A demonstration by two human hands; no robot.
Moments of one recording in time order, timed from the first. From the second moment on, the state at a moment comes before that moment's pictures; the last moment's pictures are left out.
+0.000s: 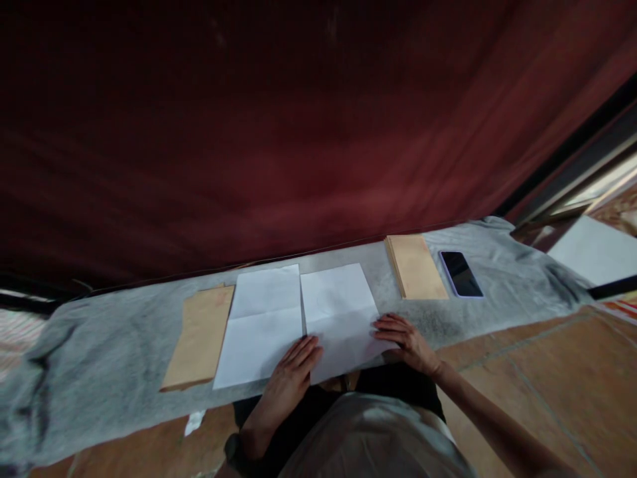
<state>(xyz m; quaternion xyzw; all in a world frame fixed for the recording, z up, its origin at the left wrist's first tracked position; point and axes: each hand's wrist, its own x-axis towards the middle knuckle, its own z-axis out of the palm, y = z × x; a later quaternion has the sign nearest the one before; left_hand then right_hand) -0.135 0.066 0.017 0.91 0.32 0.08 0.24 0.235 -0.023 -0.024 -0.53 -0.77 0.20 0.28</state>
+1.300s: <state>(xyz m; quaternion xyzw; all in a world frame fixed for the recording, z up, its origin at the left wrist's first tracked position) -0.029 0.179 0.021 0.70 0.70 0.10 0.11 0.200 0.119 -0.005 -0.82 -0.57 0.02 0.11</state>
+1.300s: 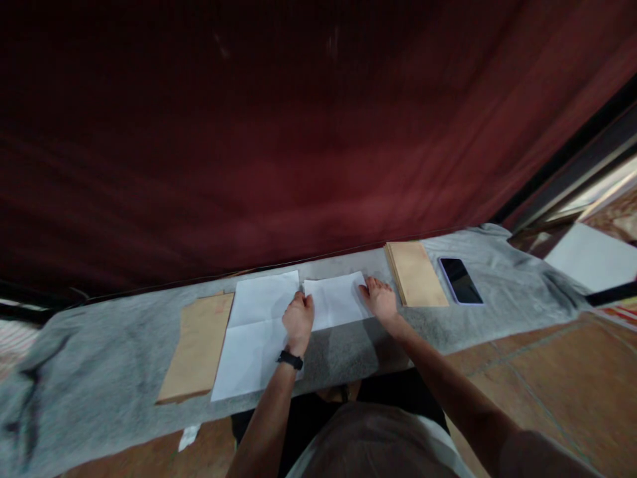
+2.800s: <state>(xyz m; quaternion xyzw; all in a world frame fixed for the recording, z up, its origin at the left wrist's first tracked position) 0.003 0.124 -0.030 0.83 0.54 0.15 0.02 0.198 0.114 -0.048 -0.69 -0.70 -0.05 0.16</state>
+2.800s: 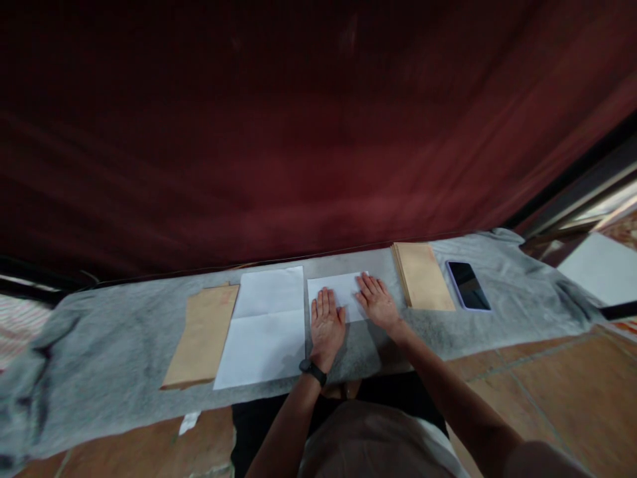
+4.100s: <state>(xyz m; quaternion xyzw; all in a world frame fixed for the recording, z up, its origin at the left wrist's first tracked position) 0.009 0.104 -0.025 0.84 0.51 0.15 0.03 0.198 0.107 -0.042 -0.70 -0.69 -0.05 0.18</state>
